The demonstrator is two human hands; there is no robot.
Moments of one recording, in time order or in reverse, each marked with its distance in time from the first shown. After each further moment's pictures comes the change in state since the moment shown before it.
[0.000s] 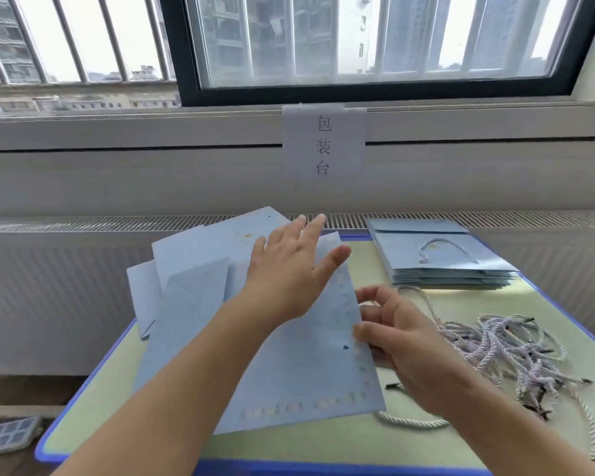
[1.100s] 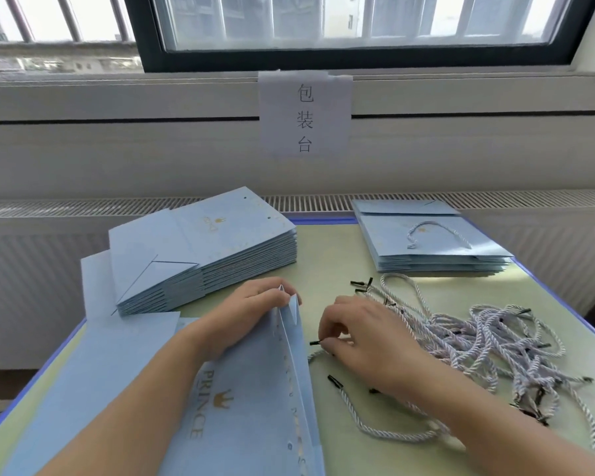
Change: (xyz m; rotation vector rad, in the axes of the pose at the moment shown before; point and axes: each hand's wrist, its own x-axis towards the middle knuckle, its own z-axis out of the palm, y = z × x) left_hand 0.003 -0.059 0.069 -0.900 -0.320 -0.031; right_hand 0.039 0.030 -0.025 -1.308 -0.019 -0.210
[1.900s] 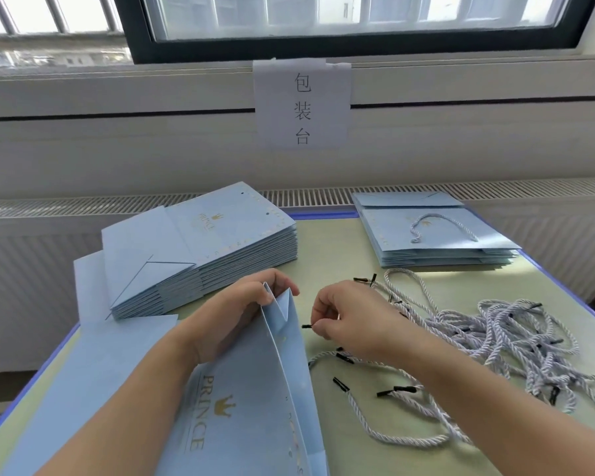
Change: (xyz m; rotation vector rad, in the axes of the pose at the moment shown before) left_hand -0.007 0.003 -0.010 -0.405 -0.149 -0.080; right_hand 0.029 -0.009 -0.006 0.198 -0.134 0.206
